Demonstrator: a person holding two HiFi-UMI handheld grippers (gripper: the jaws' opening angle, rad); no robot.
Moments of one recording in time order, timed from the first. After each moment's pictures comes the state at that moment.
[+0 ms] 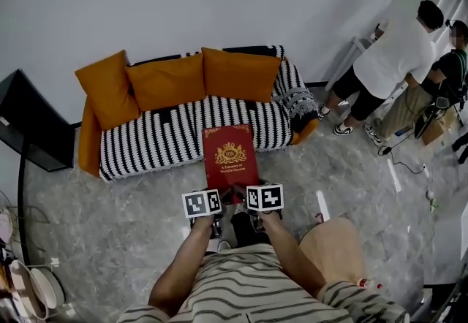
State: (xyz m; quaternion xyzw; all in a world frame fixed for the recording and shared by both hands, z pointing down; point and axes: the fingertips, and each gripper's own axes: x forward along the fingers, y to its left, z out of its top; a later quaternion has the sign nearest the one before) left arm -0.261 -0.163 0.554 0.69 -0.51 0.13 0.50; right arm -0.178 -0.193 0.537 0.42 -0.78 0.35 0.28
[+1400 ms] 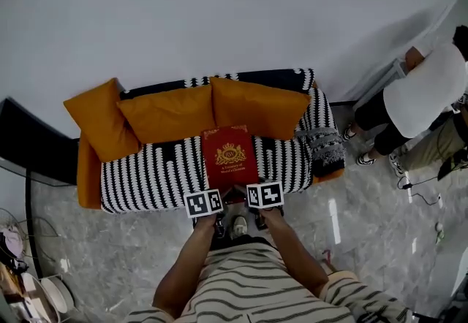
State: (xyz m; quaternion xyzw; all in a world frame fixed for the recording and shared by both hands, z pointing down) left arm -0.312 -0.524 0.603 0.63 -0.54 0.13 0.54; right arm -0.234 -0.564 0.591 0.35 -0.79 0.39 0.32
